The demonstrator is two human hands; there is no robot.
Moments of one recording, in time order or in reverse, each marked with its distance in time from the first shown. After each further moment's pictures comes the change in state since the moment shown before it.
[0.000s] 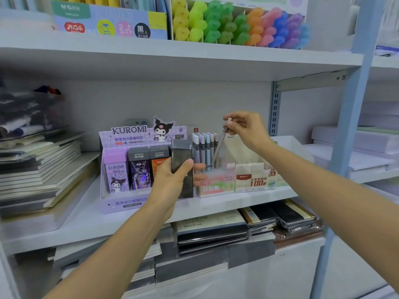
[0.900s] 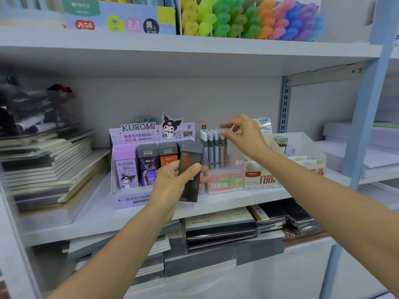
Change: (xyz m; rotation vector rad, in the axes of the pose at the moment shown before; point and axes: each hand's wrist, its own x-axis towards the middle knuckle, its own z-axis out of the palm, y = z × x) left_hand -0.001 -0.011 -0.020 0.006 0.000 -0.047; right_hand -0.009 0.005 0.029 -0.321 -0.019 -0.084
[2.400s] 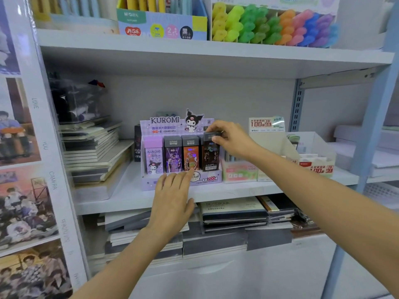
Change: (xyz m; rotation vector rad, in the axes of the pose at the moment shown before) left_hand -0.060 -0.029 -0.059 1.611 0.059 0.462; right_hand -0.026 -0.077 0.029 0.015 -0.293 -0.099
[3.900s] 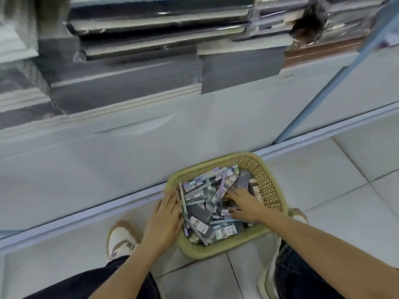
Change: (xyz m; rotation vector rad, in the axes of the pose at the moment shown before) left_hand -0.321 0.103 0.290 -0.267 -0.994 0.098; right_hand -0.477 0.260 0.258 -0.100 -1.137 0.627
